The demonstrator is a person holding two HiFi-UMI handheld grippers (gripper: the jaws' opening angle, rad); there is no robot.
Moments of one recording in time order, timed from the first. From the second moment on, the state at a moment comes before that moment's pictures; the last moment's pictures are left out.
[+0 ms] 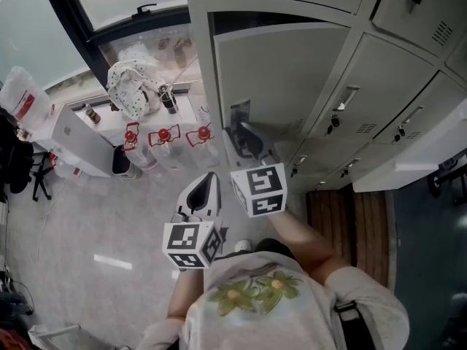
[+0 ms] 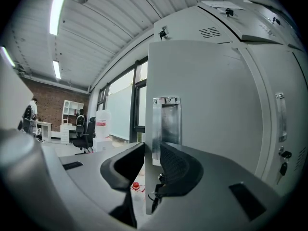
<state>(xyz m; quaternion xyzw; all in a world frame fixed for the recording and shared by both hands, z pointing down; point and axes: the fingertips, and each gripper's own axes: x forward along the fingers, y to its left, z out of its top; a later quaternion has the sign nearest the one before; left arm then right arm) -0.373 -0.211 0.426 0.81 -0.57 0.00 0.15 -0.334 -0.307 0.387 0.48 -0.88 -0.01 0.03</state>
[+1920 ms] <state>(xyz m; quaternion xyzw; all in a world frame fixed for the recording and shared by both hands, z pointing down) -0.291 -0.150 0.408 0.80 -0.58 0.00 0.15 -0.265 -0.216 0.390 0.40 -0.91 0.00 0.05</state>
